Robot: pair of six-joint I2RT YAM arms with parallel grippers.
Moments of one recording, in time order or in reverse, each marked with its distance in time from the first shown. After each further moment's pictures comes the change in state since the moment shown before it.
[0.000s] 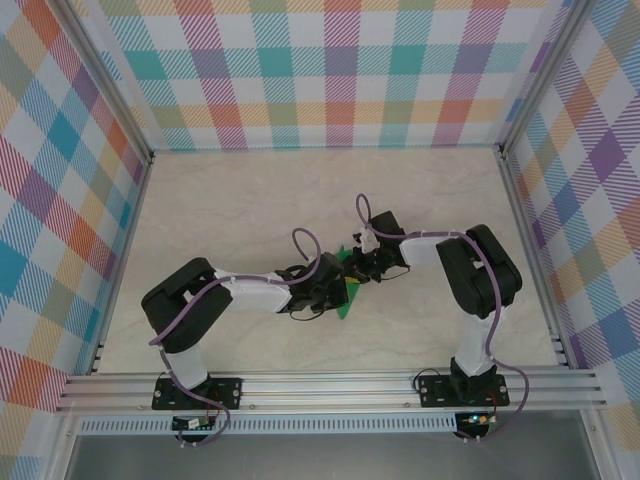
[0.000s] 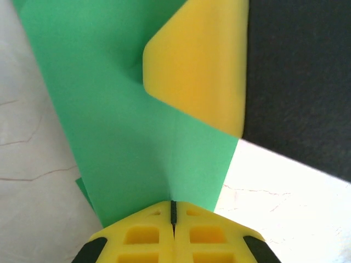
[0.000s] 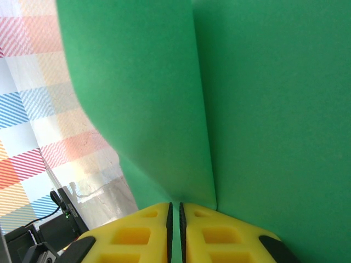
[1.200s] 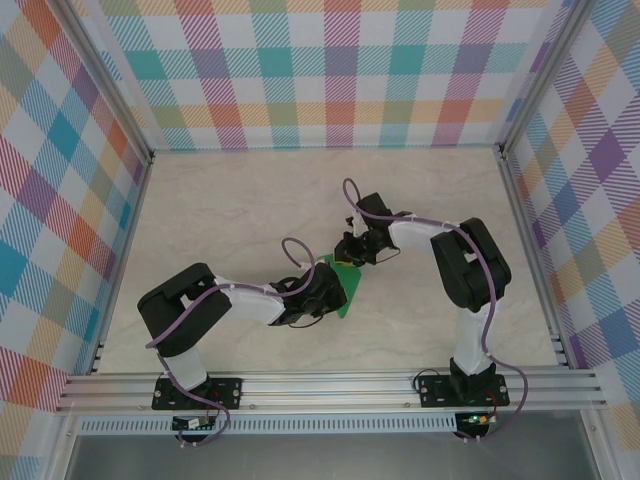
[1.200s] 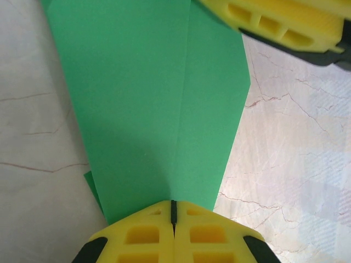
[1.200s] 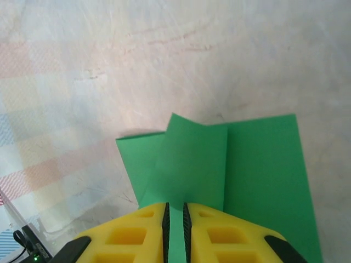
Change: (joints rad) left arm -0.026 -0.026 -0.141 0.227 -0.085 -0.102; right arm 0.019 0.075 0.257 -0.218 0.188 -0.062
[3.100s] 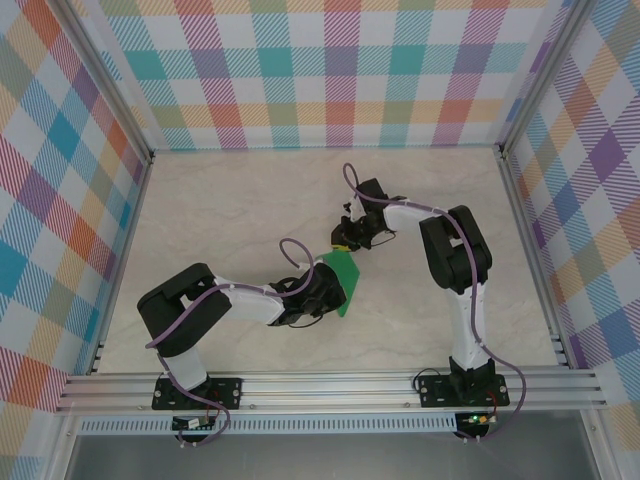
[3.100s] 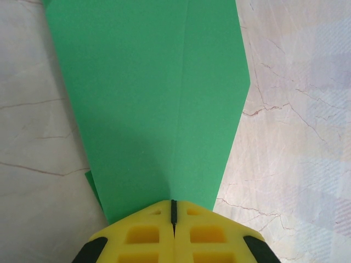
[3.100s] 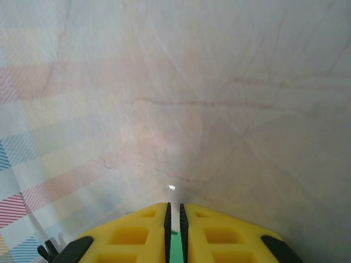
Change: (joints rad) left arm -0.003 -0.002 -0.006 0.008 -0.017 -0.030; right arm -0.064 0.200 0.247 -0.057 -0.077 -0.017
